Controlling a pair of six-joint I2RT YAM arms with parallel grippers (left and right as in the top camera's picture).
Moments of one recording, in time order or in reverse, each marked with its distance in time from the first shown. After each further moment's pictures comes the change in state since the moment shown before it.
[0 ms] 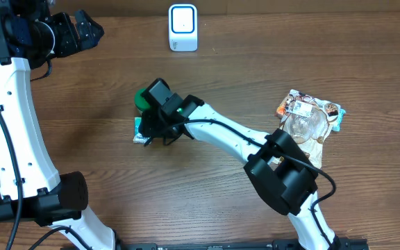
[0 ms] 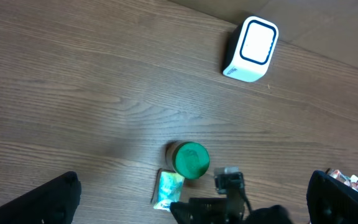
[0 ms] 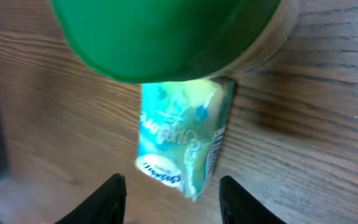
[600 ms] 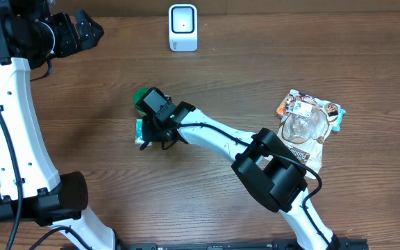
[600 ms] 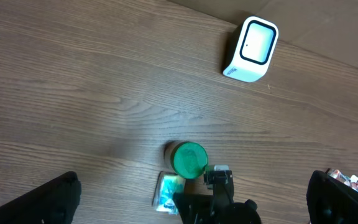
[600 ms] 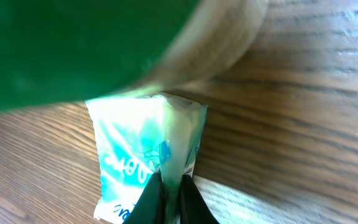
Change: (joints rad) left arm 0.000 0.000 0.000 0.000 0.000 0.000; right arm 0.021 0.066 0.012 -0.006 0.083 0.006
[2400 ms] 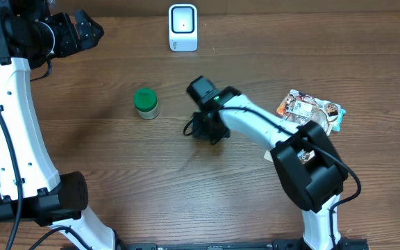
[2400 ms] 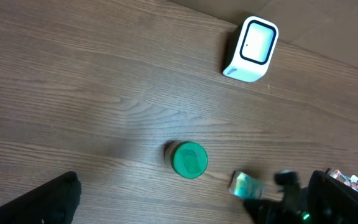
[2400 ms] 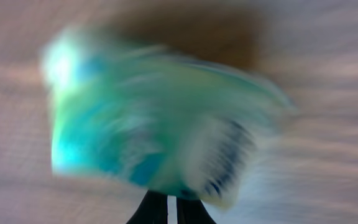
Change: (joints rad) left arm 0.000 0.000 0.000 0.000 0.000 0.000; right arm -0.244 -0.191 -0.232 -0.246 0.049 -0.141
